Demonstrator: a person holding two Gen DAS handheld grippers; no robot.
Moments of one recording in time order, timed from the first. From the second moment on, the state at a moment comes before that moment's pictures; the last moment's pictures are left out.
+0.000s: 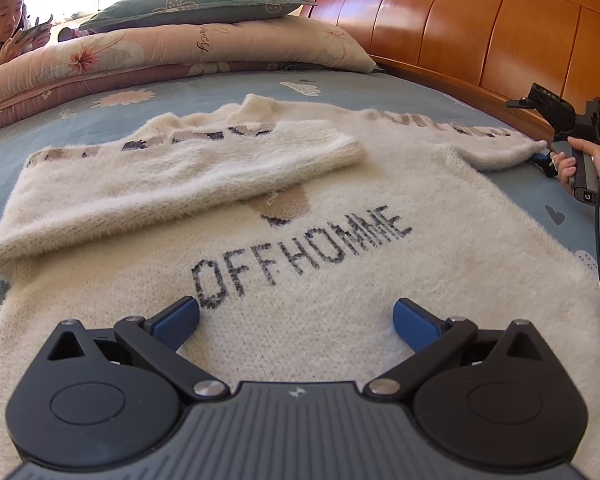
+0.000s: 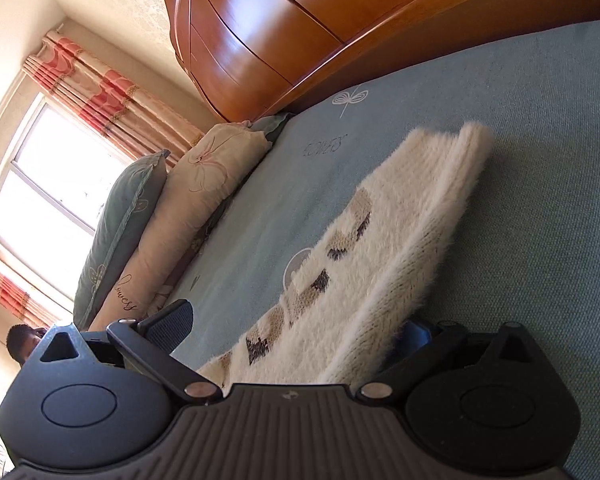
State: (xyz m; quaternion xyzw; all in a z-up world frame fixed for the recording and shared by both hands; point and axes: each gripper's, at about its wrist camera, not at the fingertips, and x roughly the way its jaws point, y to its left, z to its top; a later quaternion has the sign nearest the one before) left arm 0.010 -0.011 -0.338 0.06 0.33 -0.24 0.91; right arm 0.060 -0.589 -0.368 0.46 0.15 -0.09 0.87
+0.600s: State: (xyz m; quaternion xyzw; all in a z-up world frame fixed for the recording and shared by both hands) left arm 0.009 -0.013 -0.339 0.06 0.33 -0.24 0.91; right arm 0.073 -0.600 -0.374 0.44 0.17 -0.12 0.87
